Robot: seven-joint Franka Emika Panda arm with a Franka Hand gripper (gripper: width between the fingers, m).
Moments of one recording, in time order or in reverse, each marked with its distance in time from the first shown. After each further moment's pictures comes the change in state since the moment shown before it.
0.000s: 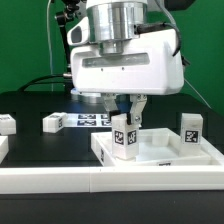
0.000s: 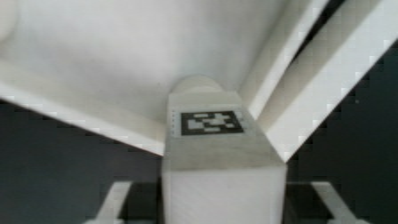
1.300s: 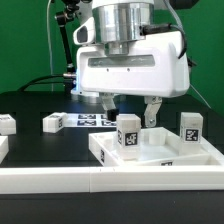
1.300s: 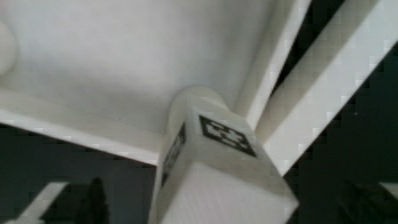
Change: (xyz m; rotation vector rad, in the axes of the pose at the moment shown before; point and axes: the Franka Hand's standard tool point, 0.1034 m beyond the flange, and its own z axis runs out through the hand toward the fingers) arm -0.005 -0.004 0.000 -0.024 -0.023 -0.166
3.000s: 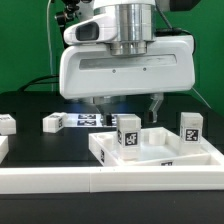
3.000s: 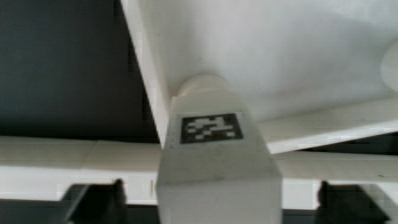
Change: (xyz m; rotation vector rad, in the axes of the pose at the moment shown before) arm 0.000 0.001 0.001 -0.018 0.002 -0.937
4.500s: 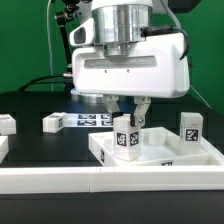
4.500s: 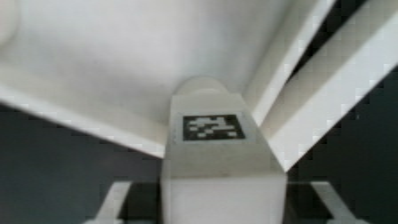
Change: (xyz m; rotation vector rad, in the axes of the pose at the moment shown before) arm -0.001 0.001 0.002 0.002 0.025 1.136
